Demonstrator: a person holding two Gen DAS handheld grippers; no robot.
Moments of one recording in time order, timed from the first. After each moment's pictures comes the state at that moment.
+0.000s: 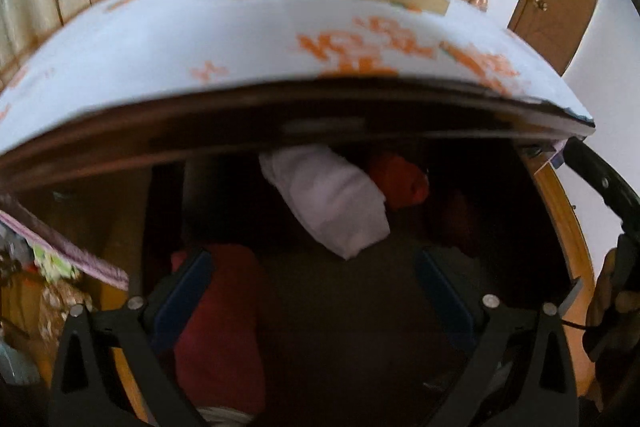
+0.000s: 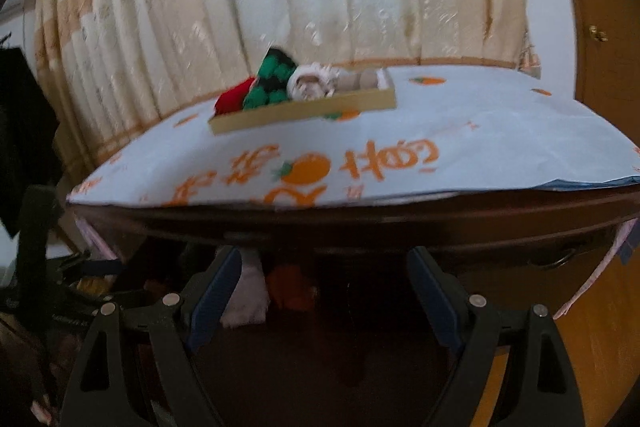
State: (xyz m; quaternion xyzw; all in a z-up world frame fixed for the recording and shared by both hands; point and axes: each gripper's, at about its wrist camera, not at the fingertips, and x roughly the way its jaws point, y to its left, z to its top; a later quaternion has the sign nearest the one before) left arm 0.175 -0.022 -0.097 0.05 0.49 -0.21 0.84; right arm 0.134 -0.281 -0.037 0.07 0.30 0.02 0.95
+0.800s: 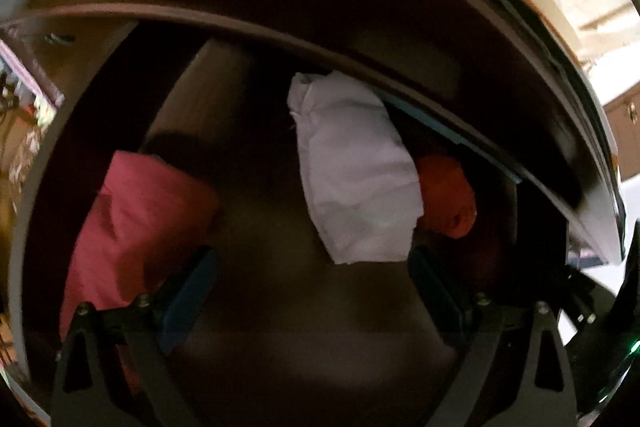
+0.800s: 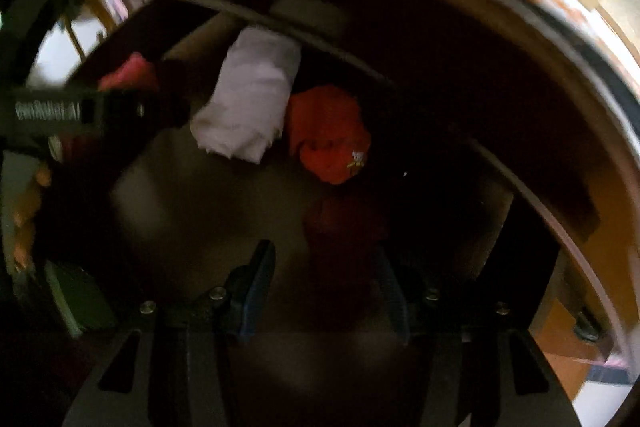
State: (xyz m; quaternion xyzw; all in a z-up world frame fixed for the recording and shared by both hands) left arm 0.205 -0.037 -0.159 -0.13 0.60 -0.05 0.79; right arm 0.219 -0.246 -0.139 -0.17 0.57 0.18 0.78
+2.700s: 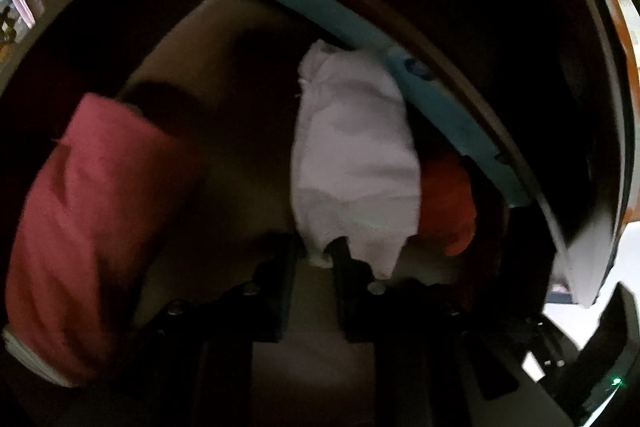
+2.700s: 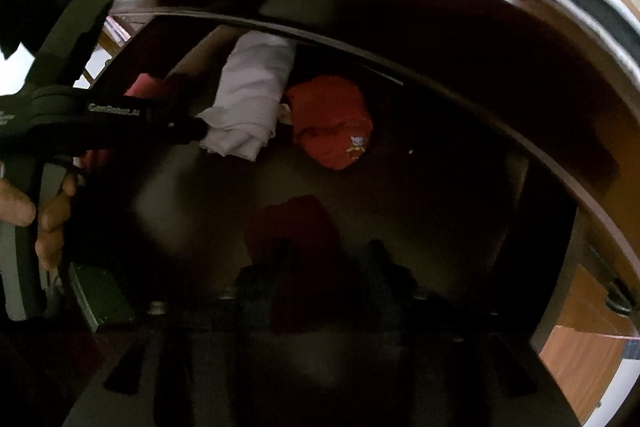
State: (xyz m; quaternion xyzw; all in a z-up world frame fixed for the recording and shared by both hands) left arm 0.233 -0.097 -0.197 -0.23 0.63 -0.04 0.74; right arm 0.214 -0.276 -0.119 -0.07 0.58 0.19 0.79
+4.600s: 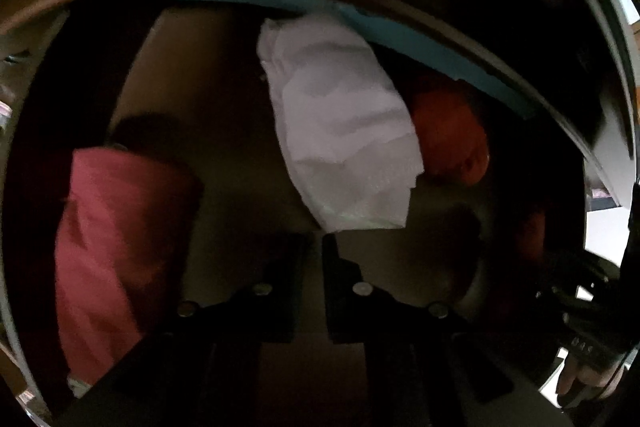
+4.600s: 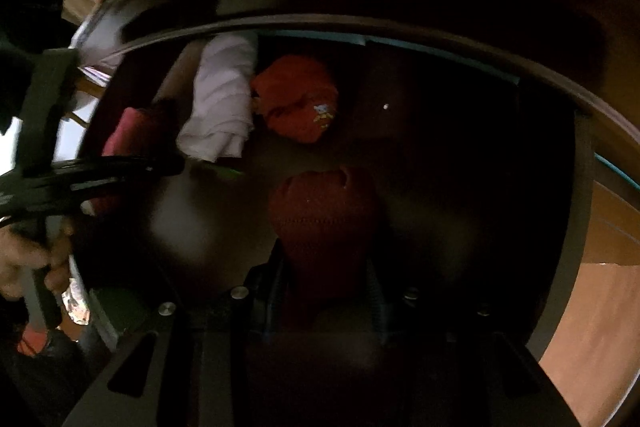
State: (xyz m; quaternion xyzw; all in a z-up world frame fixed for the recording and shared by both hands) left arm 0.230 -0.136 -0.213 -0.05 0.65 -0.11 0.75; right arm 0.169 -0.351 -0.081 0.04 0.61 0.15 0.77
